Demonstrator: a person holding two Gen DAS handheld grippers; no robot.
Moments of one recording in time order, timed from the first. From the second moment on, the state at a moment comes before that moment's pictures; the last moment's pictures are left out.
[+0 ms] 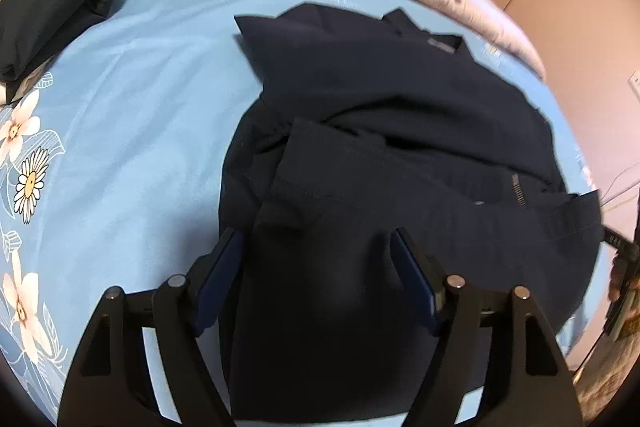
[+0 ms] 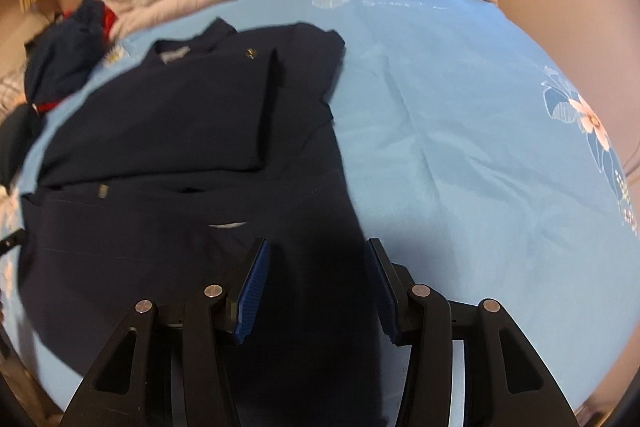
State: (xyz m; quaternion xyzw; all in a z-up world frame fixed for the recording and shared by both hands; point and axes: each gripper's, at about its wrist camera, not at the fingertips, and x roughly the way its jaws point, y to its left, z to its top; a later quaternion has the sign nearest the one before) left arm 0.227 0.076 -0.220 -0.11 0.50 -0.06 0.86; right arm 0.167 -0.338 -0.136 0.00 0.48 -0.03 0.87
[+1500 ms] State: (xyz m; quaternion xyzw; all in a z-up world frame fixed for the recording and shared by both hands) left arm 0.244 0.089 -0.220 -0.18 0.46 -0.09 0.86; right arm 0.152 -0.390 -0.153 0.17 0.42 -0.07 0.89
